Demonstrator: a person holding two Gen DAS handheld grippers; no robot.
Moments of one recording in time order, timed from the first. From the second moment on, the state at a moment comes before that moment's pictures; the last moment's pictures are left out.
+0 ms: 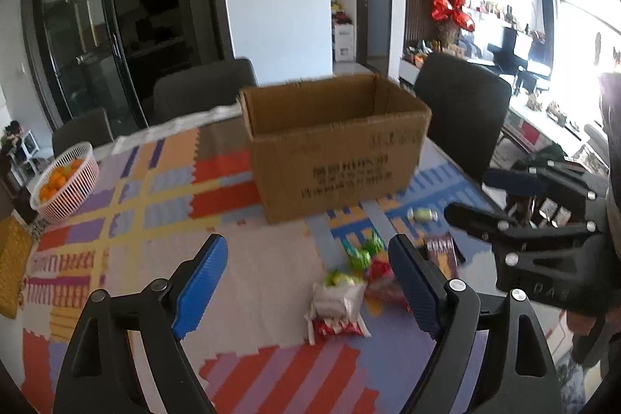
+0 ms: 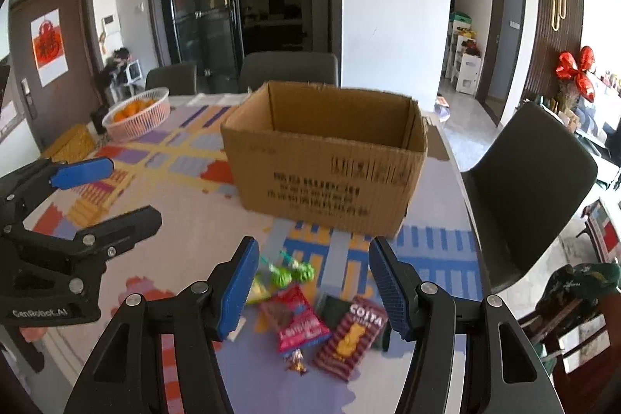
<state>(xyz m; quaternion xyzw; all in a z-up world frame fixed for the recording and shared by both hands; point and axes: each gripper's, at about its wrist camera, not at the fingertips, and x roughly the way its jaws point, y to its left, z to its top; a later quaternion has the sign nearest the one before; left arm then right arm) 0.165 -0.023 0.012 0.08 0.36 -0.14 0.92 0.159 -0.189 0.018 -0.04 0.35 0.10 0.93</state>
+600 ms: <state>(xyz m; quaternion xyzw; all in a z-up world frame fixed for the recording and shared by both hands) 0.168 -0.022 -0.066 0.09 0.44 -0.19 0.87 0.156 -0.171 -0.052 -0.08 0.45 0.13 0.88</state>
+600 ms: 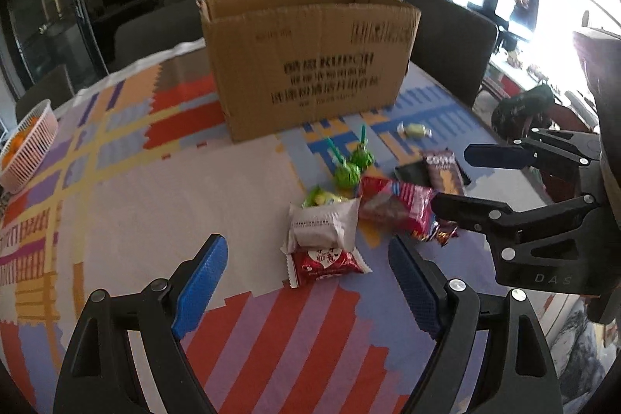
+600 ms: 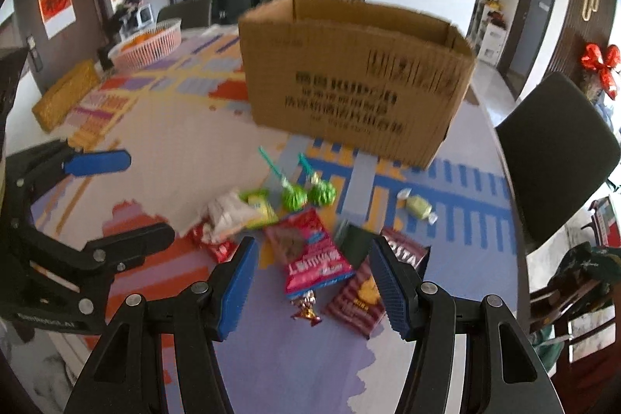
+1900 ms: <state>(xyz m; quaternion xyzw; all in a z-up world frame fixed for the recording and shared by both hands) 0.224 -0.020 -0.120 0.03 0.50 -0.21 0.84 0.214 -0.152 -0.119 -0.10 0.53 0.17 0.83</state>
